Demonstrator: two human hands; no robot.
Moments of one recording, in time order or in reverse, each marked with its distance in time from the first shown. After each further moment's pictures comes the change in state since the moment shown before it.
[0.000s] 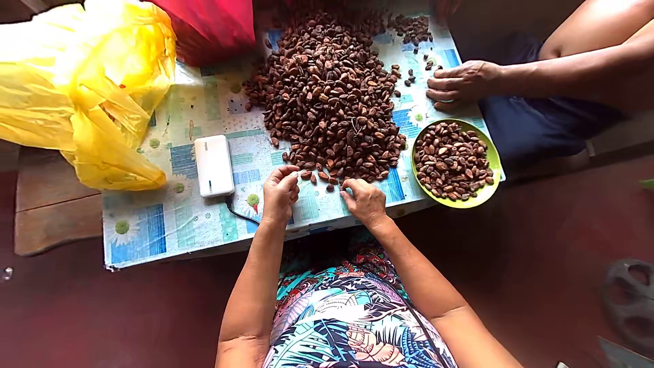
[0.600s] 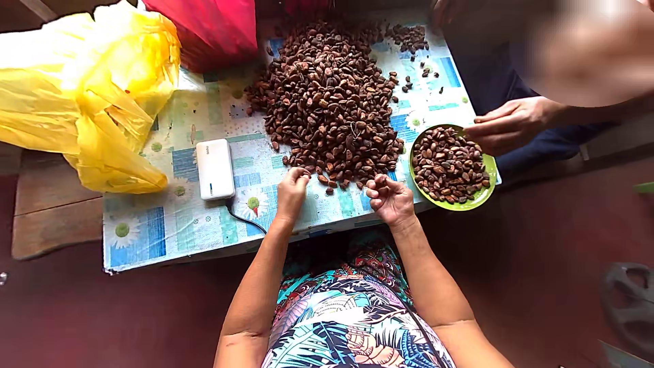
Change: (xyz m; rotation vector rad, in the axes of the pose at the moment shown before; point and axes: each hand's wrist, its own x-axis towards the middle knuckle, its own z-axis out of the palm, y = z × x) left_hand 0.009 -0.008 0.012 0.634 -0.051 0.172; right_hand 0.001 0.037 -0.040 1.964 -0.067 0.725
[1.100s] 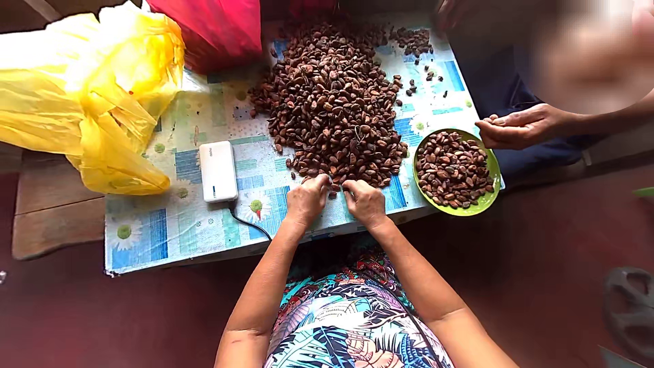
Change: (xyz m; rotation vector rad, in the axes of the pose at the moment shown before) left_hand -0.003 0.001 0.016 0.587 -0.113 0.342; right_hand 0.021 0.051 0.025 -2.034 0.083 -0.741
